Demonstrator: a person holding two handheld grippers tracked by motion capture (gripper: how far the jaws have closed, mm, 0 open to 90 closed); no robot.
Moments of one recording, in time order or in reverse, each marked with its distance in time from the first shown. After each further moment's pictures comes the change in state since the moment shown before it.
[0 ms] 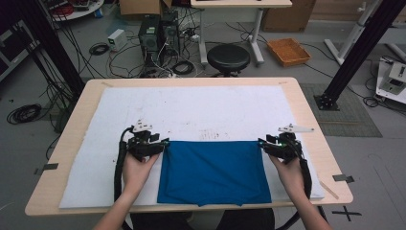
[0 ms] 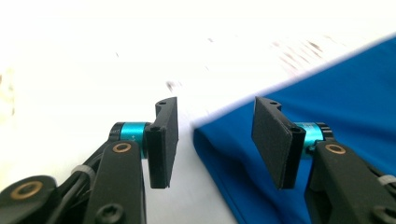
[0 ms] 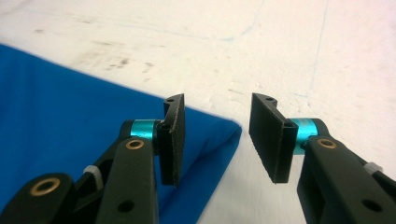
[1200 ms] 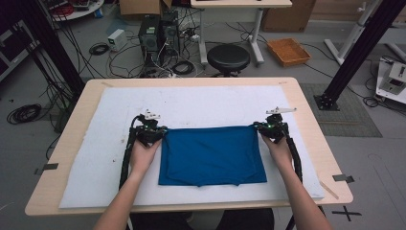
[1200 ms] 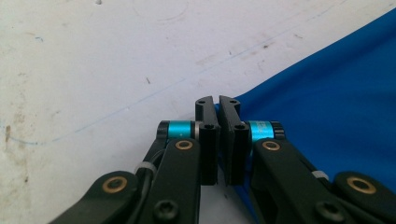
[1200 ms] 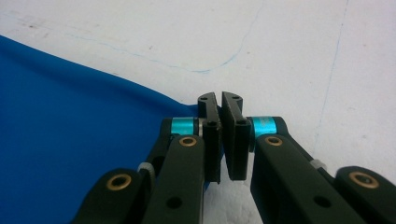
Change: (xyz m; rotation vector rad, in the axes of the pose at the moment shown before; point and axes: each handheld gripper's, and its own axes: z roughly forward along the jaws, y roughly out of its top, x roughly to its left) left arm 0.024 0.021 0.044 0.074 0.068 0.104; right arm -0.029 0.037 0.065 0.045 0.008 -0.067
